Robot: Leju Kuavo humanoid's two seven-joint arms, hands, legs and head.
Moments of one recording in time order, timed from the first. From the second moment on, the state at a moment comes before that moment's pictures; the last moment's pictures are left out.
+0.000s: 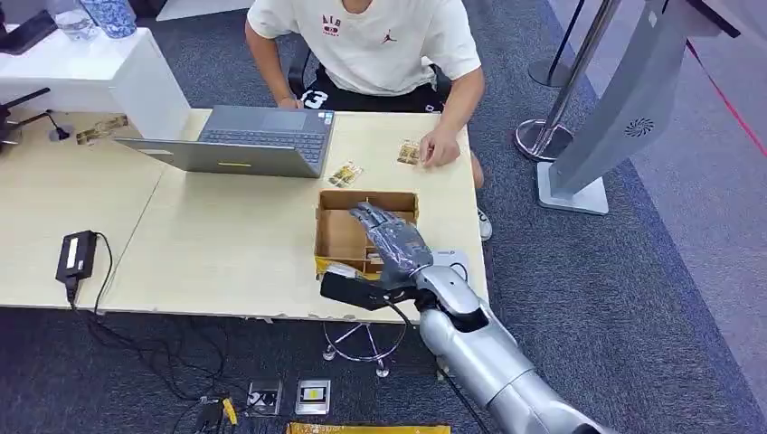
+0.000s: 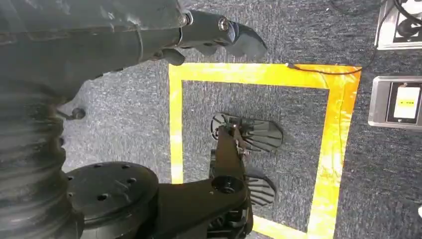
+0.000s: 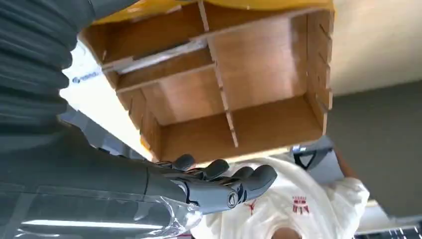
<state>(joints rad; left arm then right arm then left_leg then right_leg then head) -0.20 0.11 -0.74 -0.21 0.69 0.24 0.06 -0.63 0.17 0.71 -0.76 0.82 -0.14 -0.08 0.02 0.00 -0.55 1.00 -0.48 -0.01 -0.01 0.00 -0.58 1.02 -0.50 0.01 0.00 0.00</state>
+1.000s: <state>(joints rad) -0.19 0.11 -0.73 -0.21 0.69 0.25 0.06 -0.70 0.19 0.73 -0.58 0.87 -0.21 -0.01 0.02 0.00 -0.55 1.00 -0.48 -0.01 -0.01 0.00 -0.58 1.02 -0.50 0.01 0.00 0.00</state>
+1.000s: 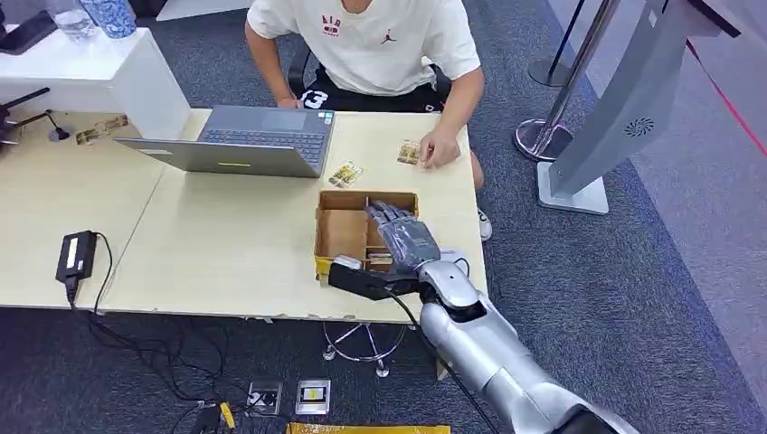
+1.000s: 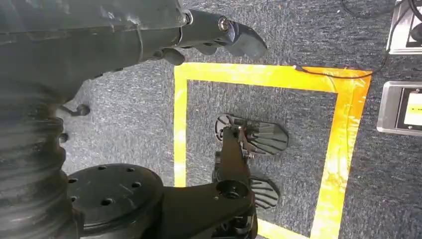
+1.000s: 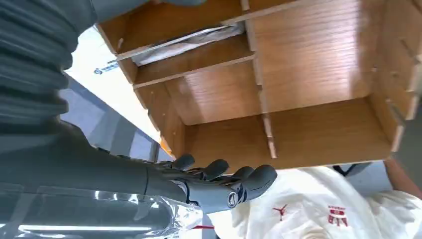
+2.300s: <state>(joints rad) -0.18 0.13 -0.73 -0.21 0.71 0.25 0.05 -0.68 0.14 0.68 -0.63 0.90 -0.19 -0.01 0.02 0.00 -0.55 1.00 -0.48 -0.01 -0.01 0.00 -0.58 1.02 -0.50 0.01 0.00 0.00</state>
